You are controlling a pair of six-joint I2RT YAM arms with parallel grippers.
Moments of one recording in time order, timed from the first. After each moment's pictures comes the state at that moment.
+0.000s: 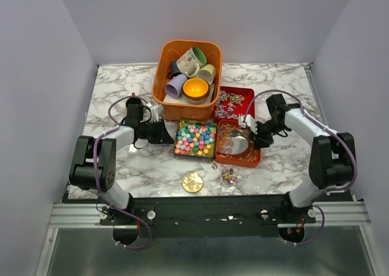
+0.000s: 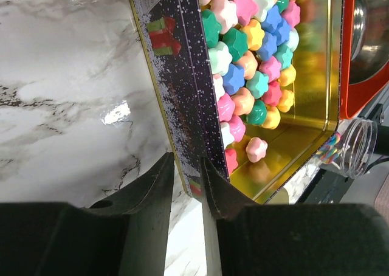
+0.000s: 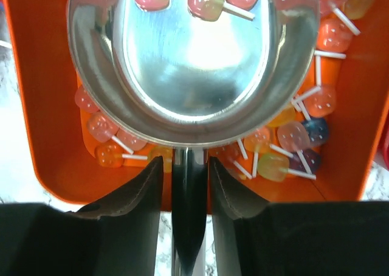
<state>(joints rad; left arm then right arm) -0.12 1.59 0.75 -0.12 0.76 -0.20 0.15 1.59 1.05 -0.88 -0.54 -1.30</state>
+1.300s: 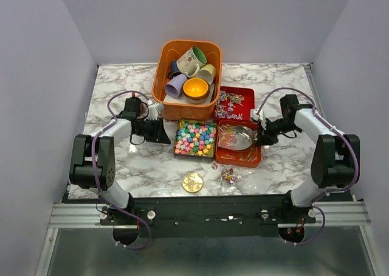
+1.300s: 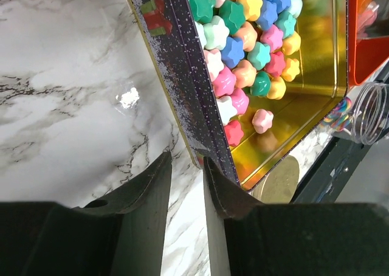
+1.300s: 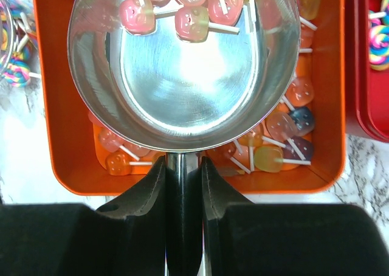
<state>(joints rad) -0.09 1.61 0.88 -0.38 0.79 0.02 0.02 1.61 1.04 -0.90 -0.77 -1.31</state>
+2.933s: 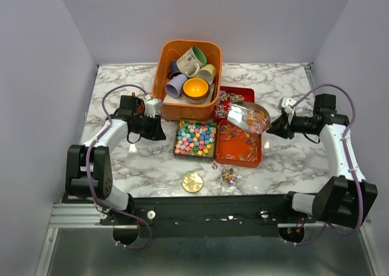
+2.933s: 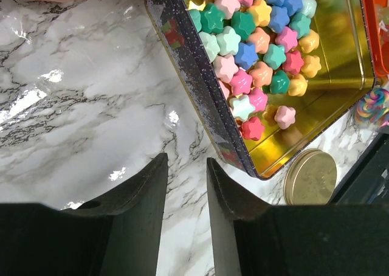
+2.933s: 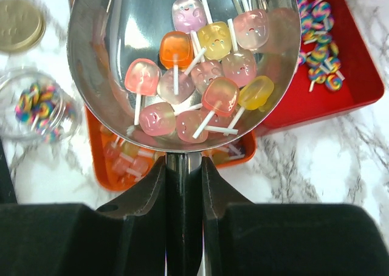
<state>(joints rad) -0.06 1.51 0.90 -0.44 0.70 0.19 -0.23 1.27 1.02 -0.87 -1.10 -1.19</state>
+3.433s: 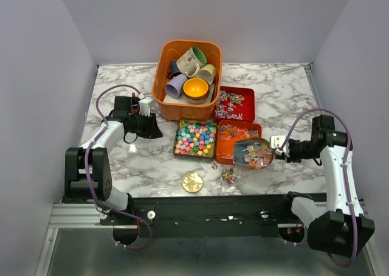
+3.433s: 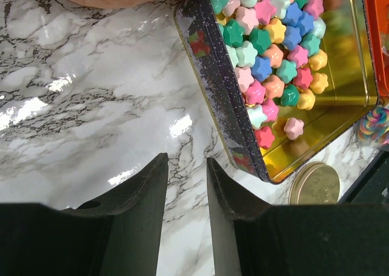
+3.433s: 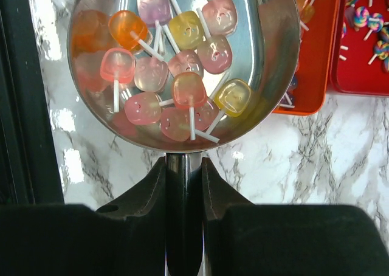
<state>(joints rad) -0.01 1.49 0.88 -0.38 0.70 0.15 -0.23 1.02 0.92 -1.31 -0.79 -1.79</state>
